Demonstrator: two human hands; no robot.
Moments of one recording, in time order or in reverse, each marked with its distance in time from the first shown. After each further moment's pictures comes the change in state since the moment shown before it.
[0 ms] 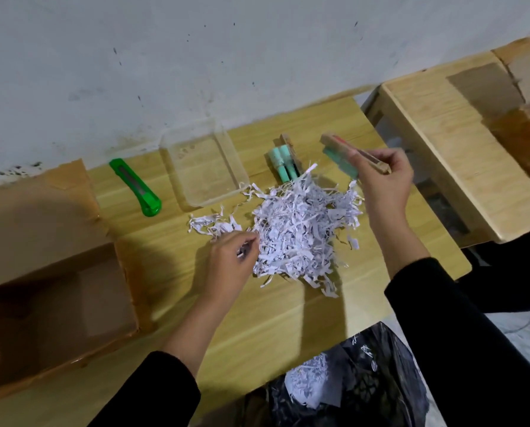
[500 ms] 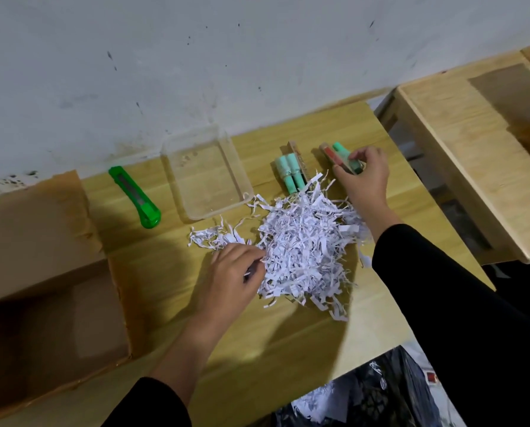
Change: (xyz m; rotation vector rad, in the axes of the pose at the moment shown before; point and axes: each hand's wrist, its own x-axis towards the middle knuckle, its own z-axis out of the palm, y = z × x) left_hand 0.005 -0.024 0.008 0.180 -0.087 0.186; right_hand 0.062 0.057 0.037 -0.498 -0.166 -0.189
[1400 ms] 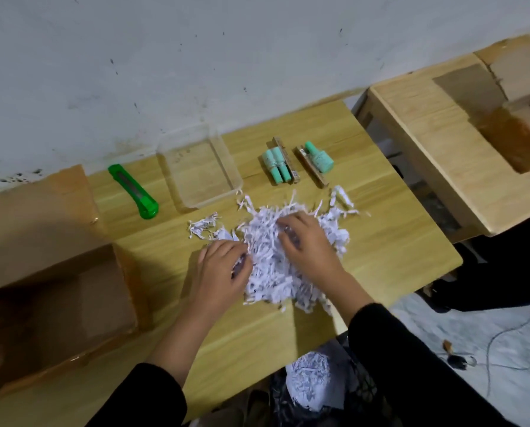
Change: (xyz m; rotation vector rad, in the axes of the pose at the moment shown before) left_hand -0.025 0.005 -0.015 0.148 -0.061 0.016; right_hand -0.149 -0.014 -0.002 -0.170 -0.434 -0.322
